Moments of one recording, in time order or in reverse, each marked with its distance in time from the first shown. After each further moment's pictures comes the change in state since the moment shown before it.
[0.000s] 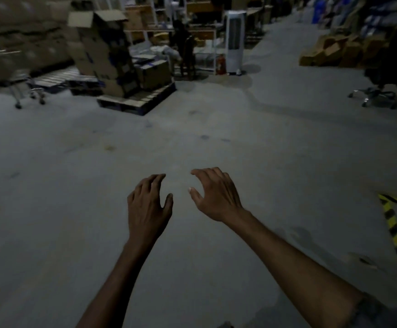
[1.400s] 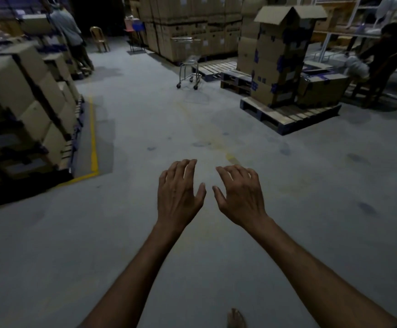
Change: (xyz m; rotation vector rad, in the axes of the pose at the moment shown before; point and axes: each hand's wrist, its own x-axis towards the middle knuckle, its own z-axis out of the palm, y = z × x) left_hand 0.379 -0.542 0.017 0.401 0.188 -0.386; right_hand 0.560 -0.281 0.433 0.048 -0.048 -0.530
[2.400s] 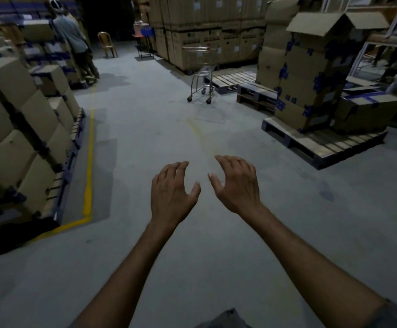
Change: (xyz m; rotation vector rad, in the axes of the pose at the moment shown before) left_hand 0.498 -0.281 0.267 -0.063 0.007 -0.130; right_hand 0.565 0.046 0.326 0.168 0.073 0.071
